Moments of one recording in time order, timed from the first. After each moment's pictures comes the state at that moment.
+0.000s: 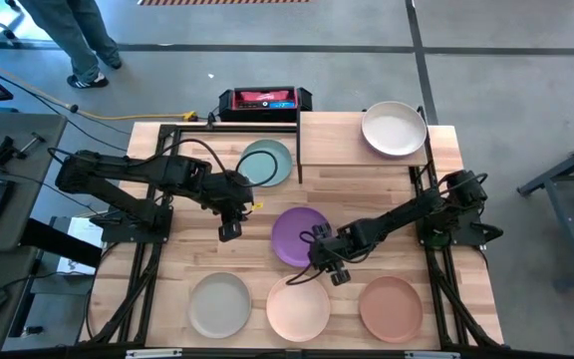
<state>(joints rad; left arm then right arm) -0.10 1.36 1.35 -1.05 -0.04 -0.32 0.32 1.80 1.04 -0.37 0.07 -0.09</state>
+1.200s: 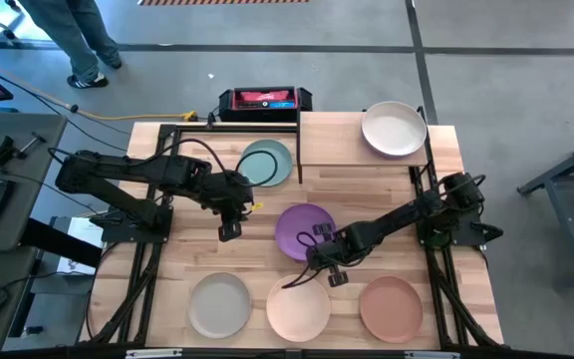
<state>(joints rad) -0.10 1.36 1.35 -1.05 -0.04 -0.32 0.34 1.83 1.15 -0.54 0.13 0.00</state>
